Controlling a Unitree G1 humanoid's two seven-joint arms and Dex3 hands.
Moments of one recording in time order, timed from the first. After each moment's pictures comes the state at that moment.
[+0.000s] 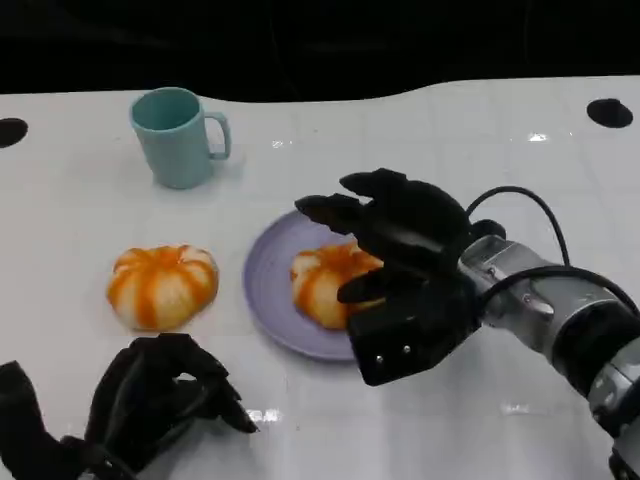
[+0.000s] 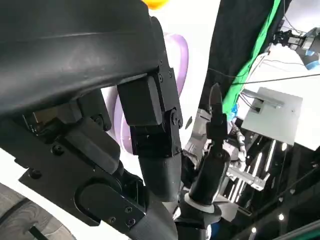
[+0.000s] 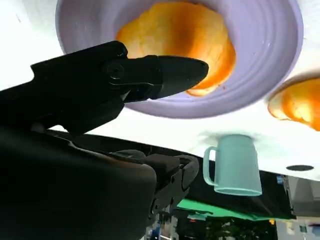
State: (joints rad) left arm -0.18 -0.04 0.26 0.69 -0.44 -0.17 -0.81; right arm -0.93 -0.08 0.68 1.08 -0.84 -0.42 -0.26
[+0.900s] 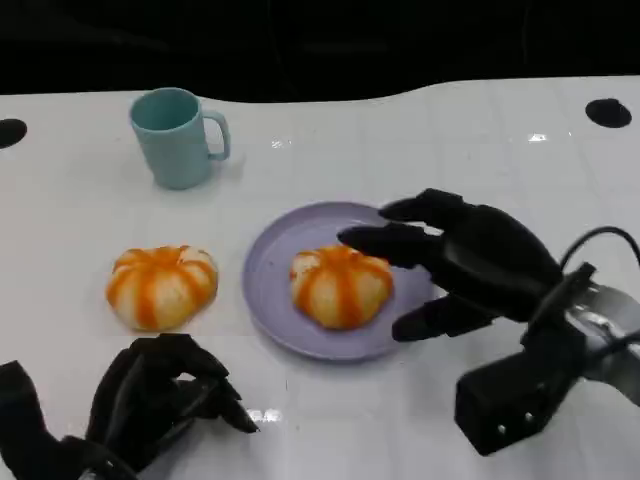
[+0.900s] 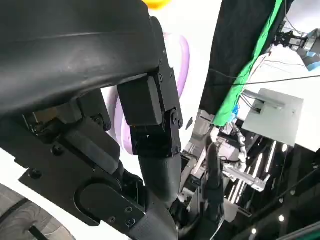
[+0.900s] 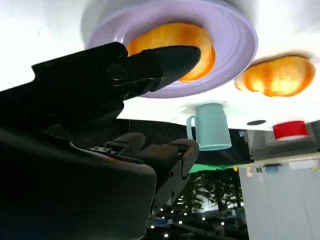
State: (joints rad) left arm -0.19 -0.04 0.26 0.70 -0.44 -0.17 -0.80; right arm -0.59 -0.36 0.53 0.59 -0.78 -0.63 -0.28
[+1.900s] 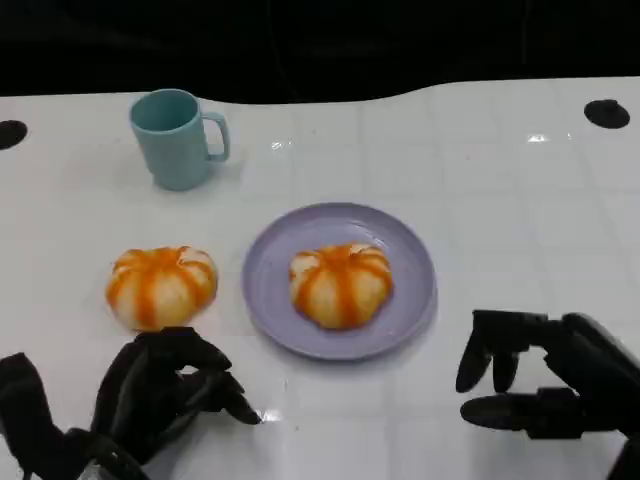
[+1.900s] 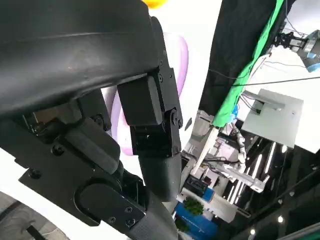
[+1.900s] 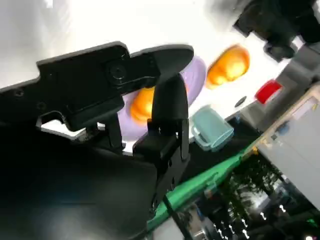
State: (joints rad) left arm -0.22 -0.04 0.26 0.74 -0.44 -0.18 -0.79; right arm -0.04 -0.42 0.27 0.15 -0.13 -0.58 0.13
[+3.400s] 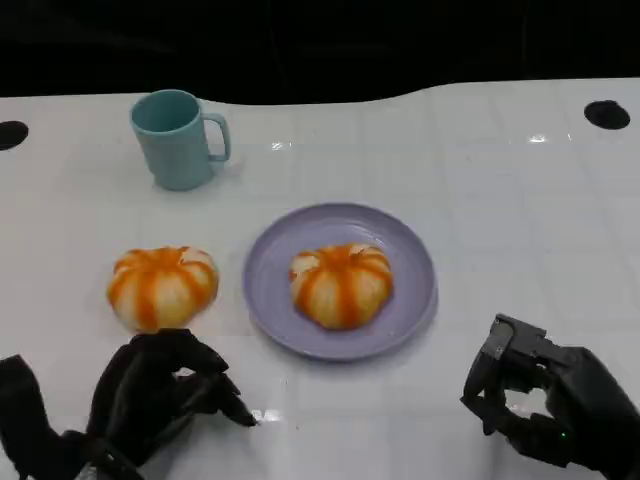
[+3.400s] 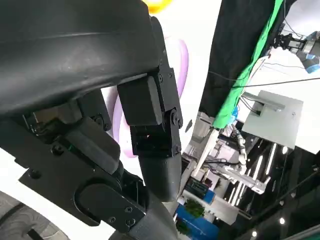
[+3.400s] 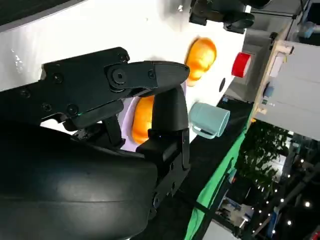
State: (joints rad) left arm -0.22 -0.03 0.27 0.75 -0.44 -0.19 -0.80; right arm 0.06 -0.18 0.13 0.24 0.02 -0.60 0.29
